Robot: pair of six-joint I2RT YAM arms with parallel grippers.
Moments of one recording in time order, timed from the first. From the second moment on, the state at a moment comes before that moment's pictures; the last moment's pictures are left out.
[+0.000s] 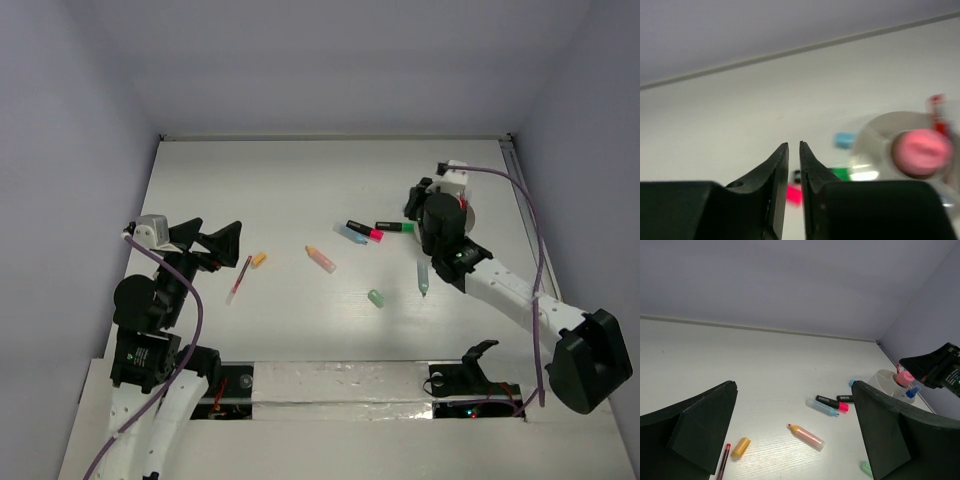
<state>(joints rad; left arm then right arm) -0.21 0.34 0.71 -0.22 0.08 -0.38 0.51 1.17 0.75 0.31 0.61 0.31</state>
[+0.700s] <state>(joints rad) -0.19 0.31 0.71 -0.22 0.04 -0.38 1.17 2.12 1.58 -0.05 0.28 0.47</state>
